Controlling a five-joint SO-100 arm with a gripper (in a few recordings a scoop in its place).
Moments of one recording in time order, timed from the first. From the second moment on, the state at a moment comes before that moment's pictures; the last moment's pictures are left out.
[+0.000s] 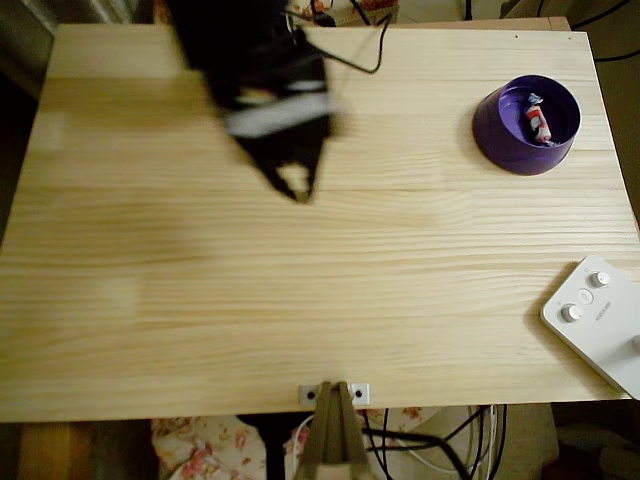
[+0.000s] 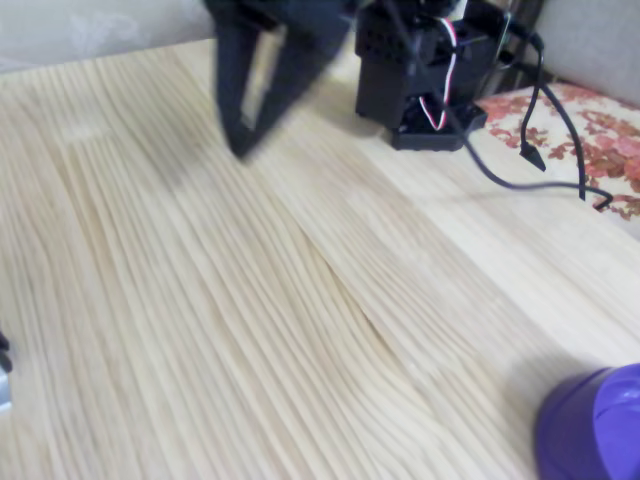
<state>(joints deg) -9.6 142.5 134.6 54.6 0.5</state>
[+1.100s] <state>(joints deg) 6.6 188.2 173.1 60.8 4.7</state>
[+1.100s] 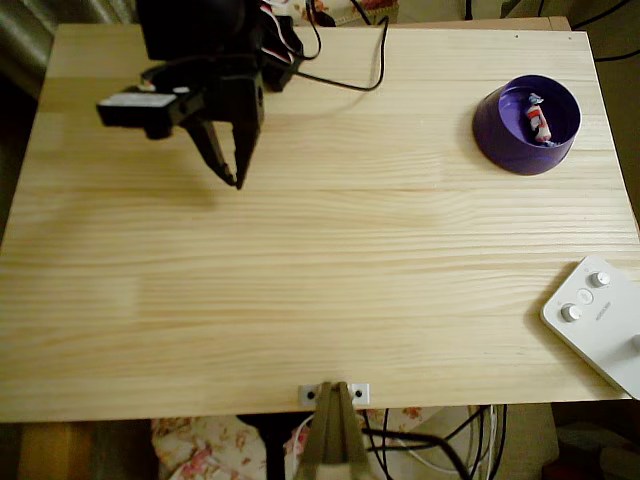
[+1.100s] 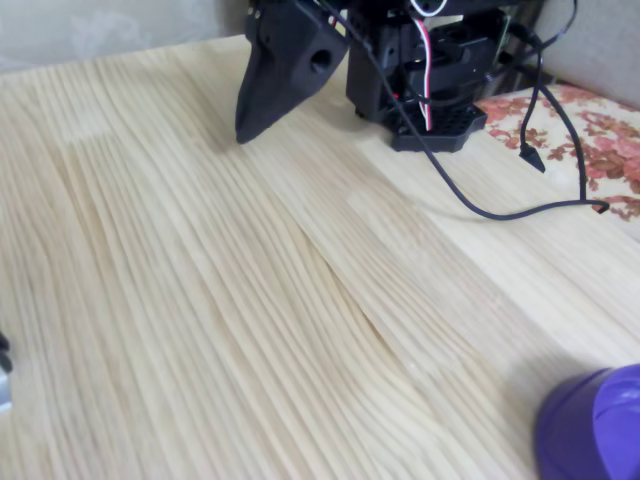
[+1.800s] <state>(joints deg) 6.6 188.2 173.1 60.8 4.0</state>
